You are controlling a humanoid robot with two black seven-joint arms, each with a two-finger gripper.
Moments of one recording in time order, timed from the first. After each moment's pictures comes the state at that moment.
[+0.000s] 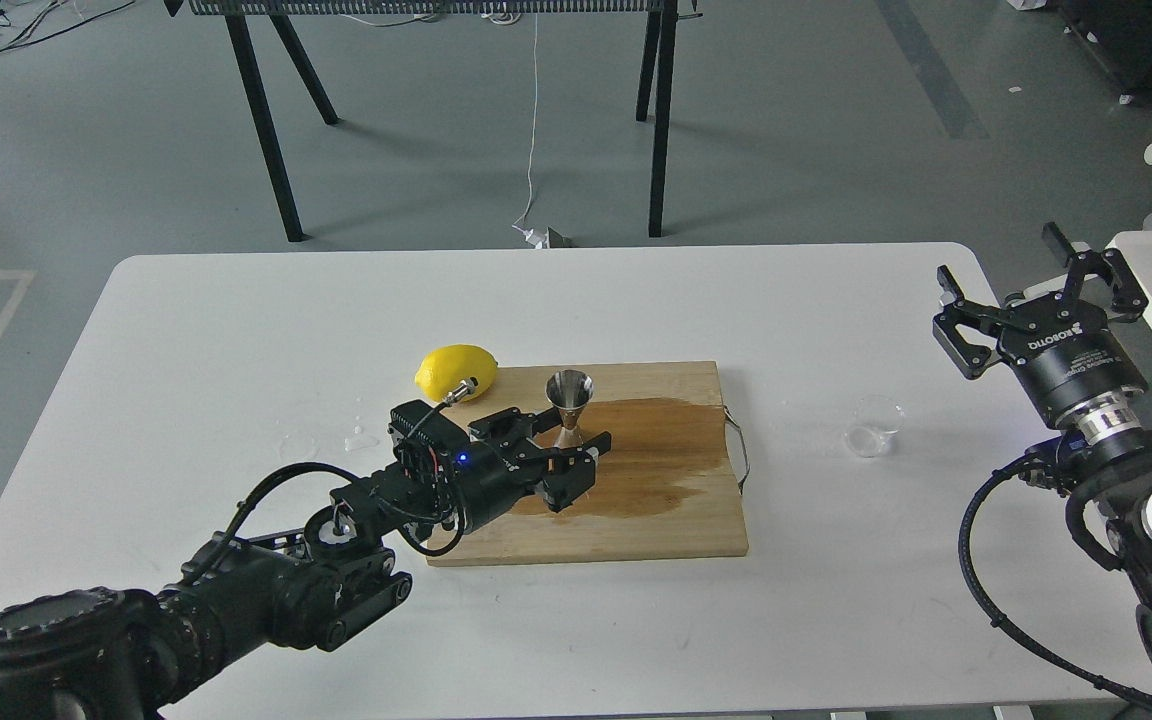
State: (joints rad) left arm -0.63 -0.04 -0.27 -0.49 1.81 0.42 -0.49; right arm 0.24 -0.39 1.31 1.02 0.33 0.49 -0.11
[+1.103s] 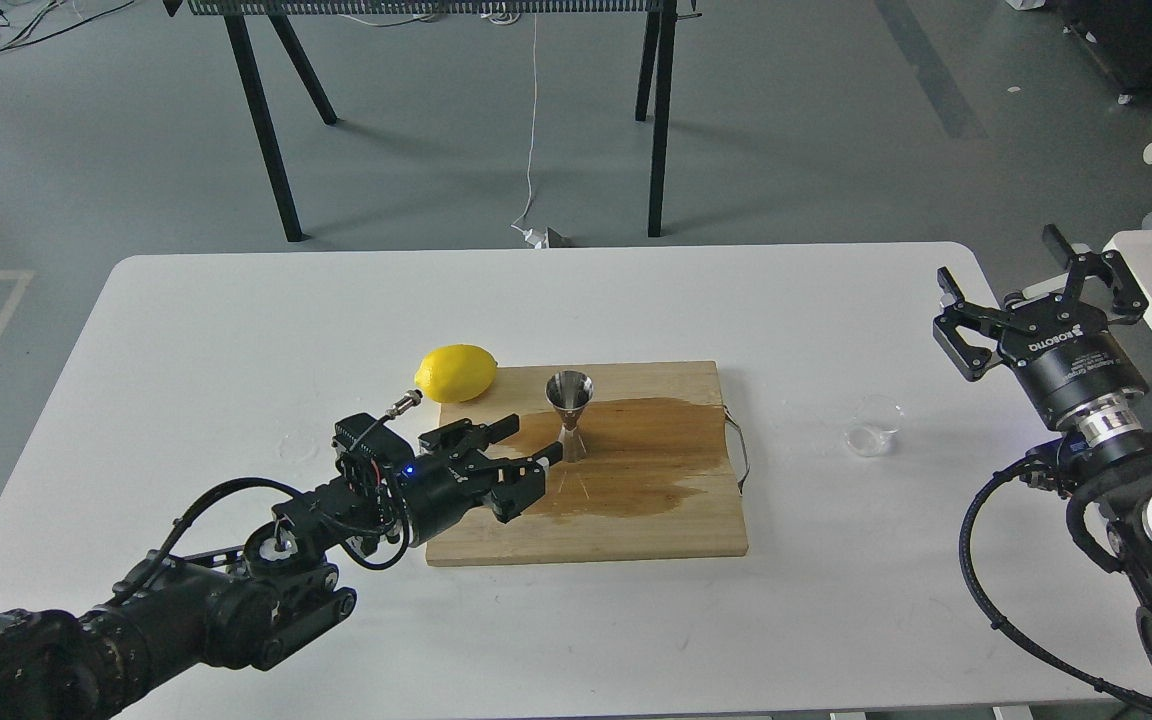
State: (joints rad) left arm -0.54 0.20 -0.30 -0.72 1.81 0.42 -0.49; right arm 0.24 -0.39 1.31 1.02 0.33 0.49 -0.11
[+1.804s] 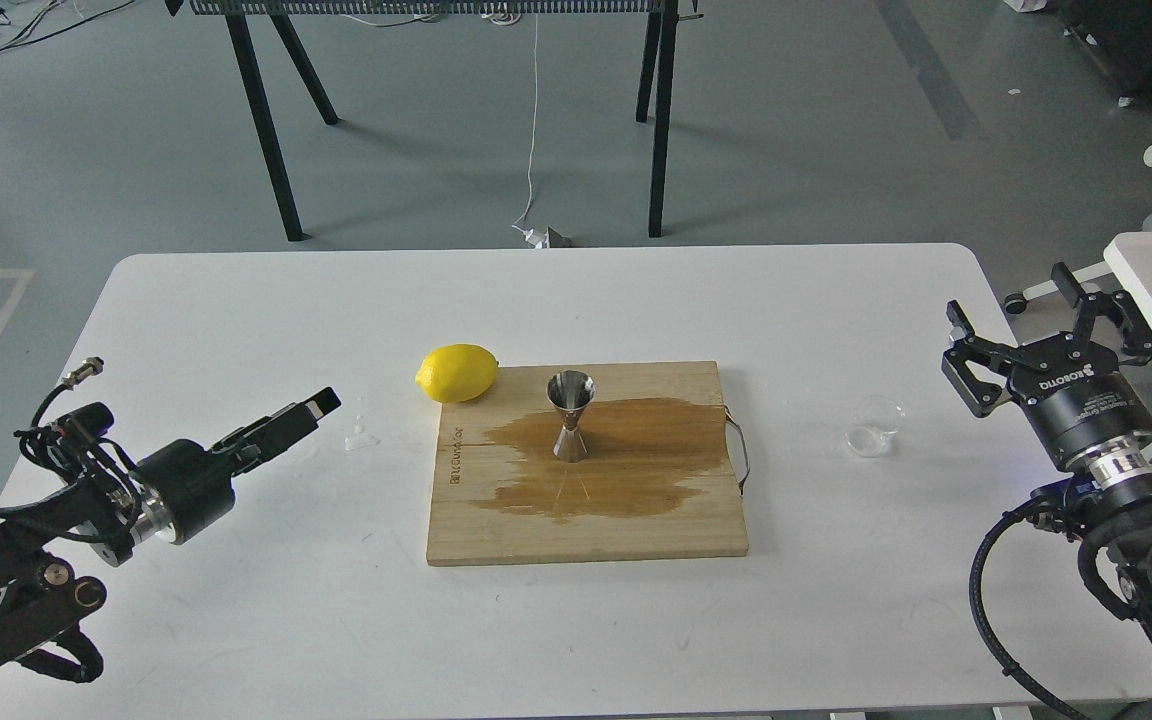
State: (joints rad) left arm -0.37 0.73 -0.51 -1.17 1.18 0.04 -0.49; right arm 0.09 -0.41 1.35 1.12 0.36 0.49 -0.11
